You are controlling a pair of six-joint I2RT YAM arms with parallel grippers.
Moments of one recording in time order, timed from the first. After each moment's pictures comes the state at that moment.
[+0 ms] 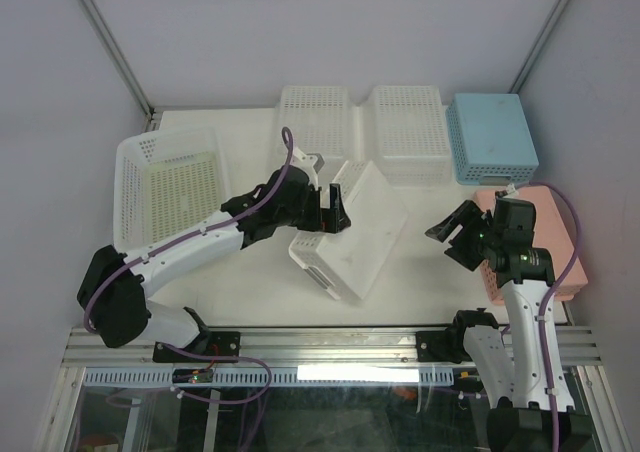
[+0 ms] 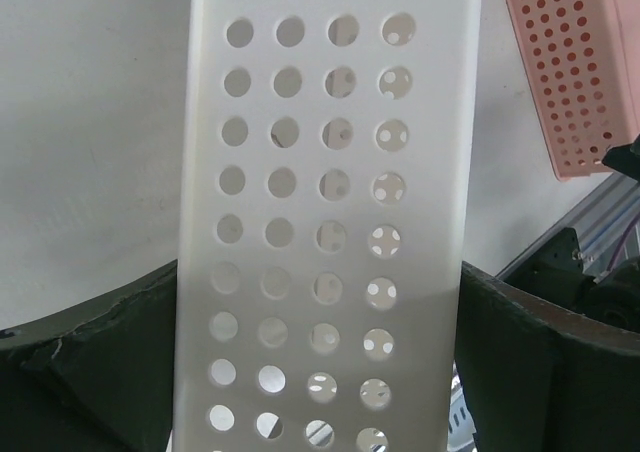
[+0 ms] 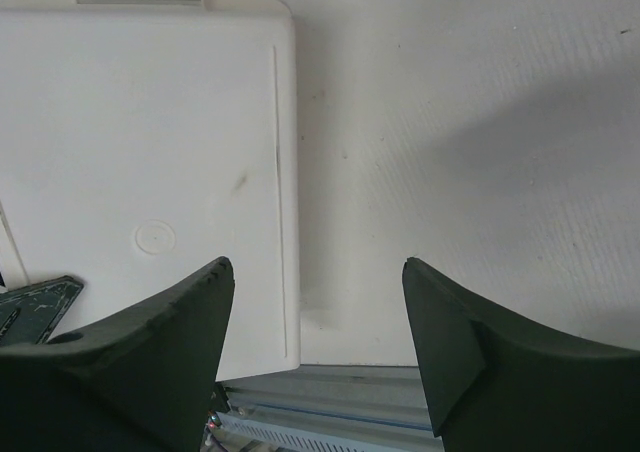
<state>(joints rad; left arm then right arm) -0.82 1.40 1.04 -0.27 0.07 -0.62 -0.08 0.71 0.76 -0.92 -0.32 0.66</state>
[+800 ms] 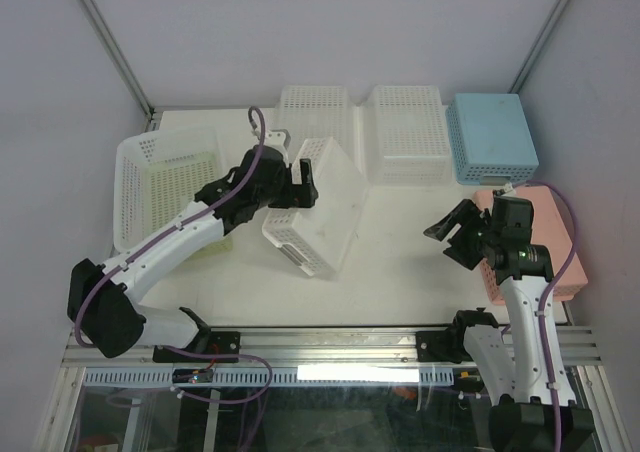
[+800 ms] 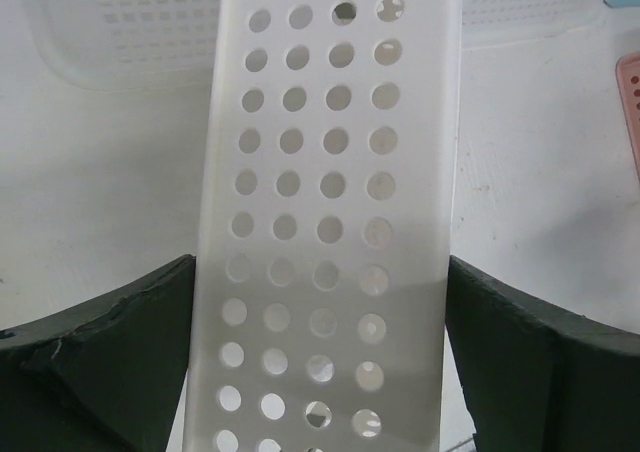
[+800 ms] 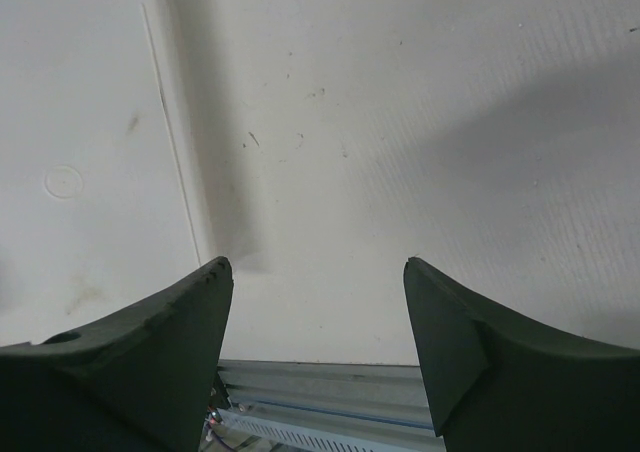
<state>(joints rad) -0.70 1.34 1.13 -0.43 -0.17 -0.51 -0.07 0.73 0.76 -0.91 -0.32 0.66</state>
